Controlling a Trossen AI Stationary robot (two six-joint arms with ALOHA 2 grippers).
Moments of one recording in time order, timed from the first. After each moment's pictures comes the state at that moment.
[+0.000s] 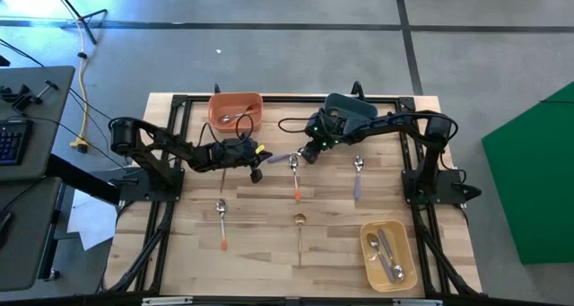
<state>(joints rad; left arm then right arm) 0.20 1.63 0.39 0.81 -0.13 -0.03 -0.39 1.86 1.00 -0.12 -0.06 0.29</state>
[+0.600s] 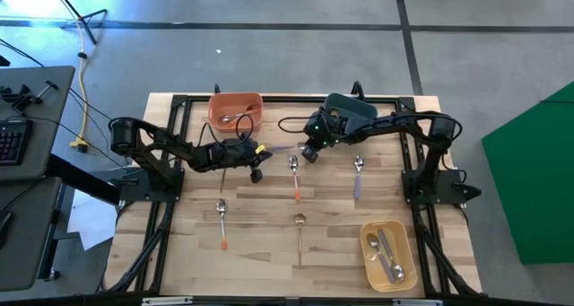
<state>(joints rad) 0.20 1.63 0.39 0.81 -0.13 -0.03 -0.38 1.83 1.00 -0.09 -0.01 0.16</state>
